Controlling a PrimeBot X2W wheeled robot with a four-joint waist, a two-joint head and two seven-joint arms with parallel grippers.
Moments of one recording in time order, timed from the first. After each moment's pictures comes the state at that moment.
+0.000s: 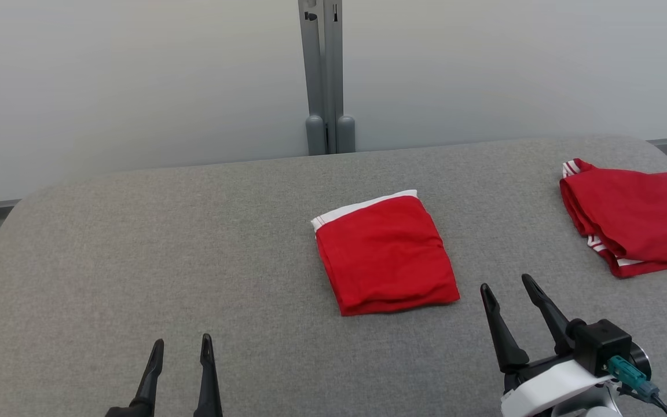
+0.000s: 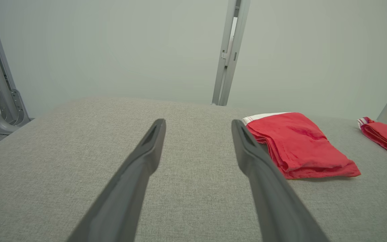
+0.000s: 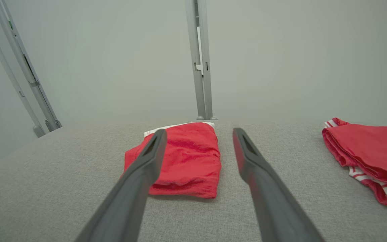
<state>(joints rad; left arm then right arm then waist) 0.21 0.05 -0.16 0.04 -0.25 0.05 -0.26 0.03 -0.13 0.18 0.16 0.23 0.13 -0.26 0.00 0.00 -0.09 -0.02</state>
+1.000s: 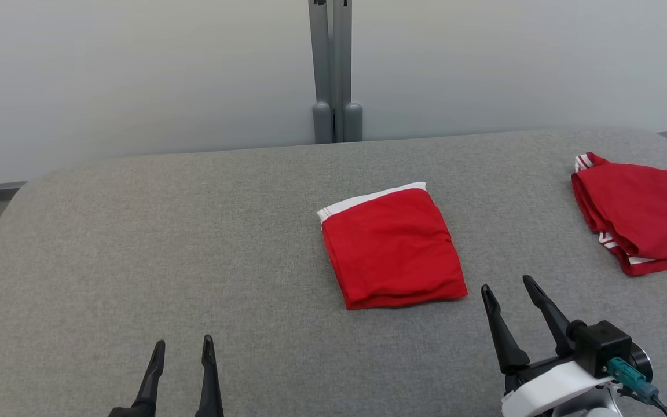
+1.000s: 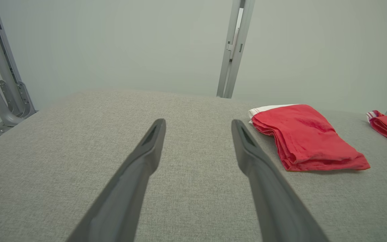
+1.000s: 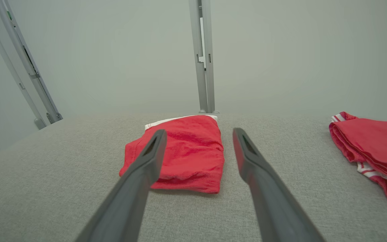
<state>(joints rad) 0.21 0.05 -0.17 0.05 -0.24 0.06 -0.26 0.04 -0.13 0.17 0.15 0.22 0.13 -0.26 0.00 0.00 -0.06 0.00</state>
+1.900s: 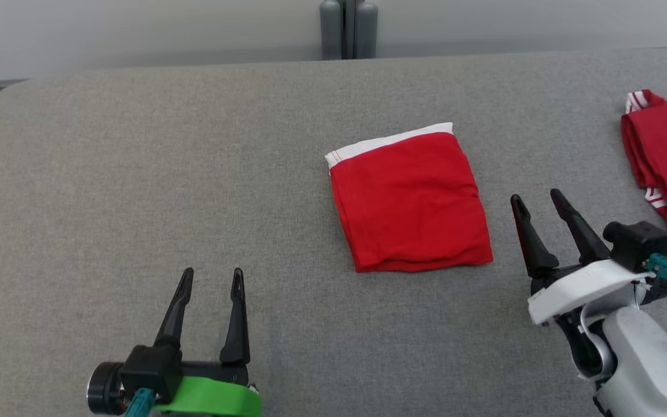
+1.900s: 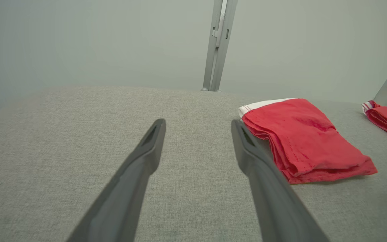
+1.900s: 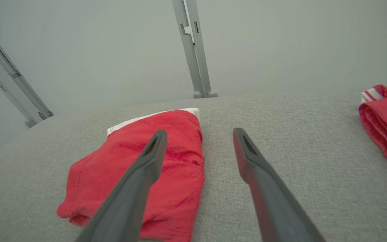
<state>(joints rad) 0.05 0.05 -0.24 0.03 -0.22 0.04 -0.26 -0.27 -0.27 0.24 0.34 0.48 0.13 -0.26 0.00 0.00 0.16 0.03</state>
